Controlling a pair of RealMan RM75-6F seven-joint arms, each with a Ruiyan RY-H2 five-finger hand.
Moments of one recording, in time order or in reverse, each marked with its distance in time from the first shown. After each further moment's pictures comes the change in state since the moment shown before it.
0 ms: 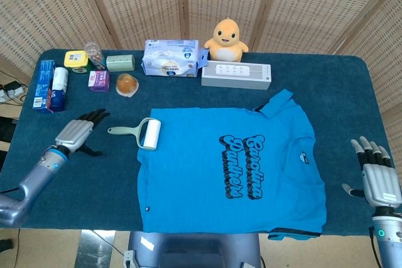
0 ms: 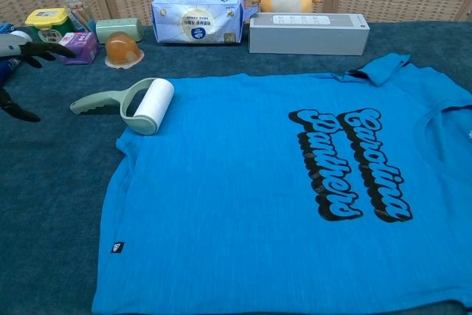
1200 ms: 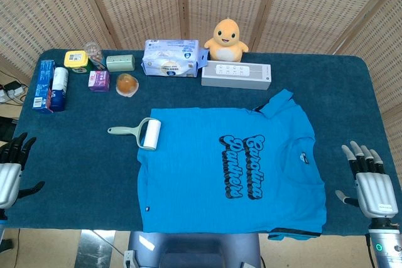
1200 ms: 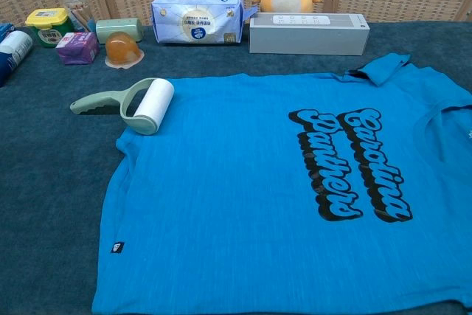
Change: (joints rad) left arm 0.526 0.182 0.073 -0.404 0.014 0.739 0.465; right arm -0.049 0.020 -0.050 -0.078 -0.153 0.127 -0.034
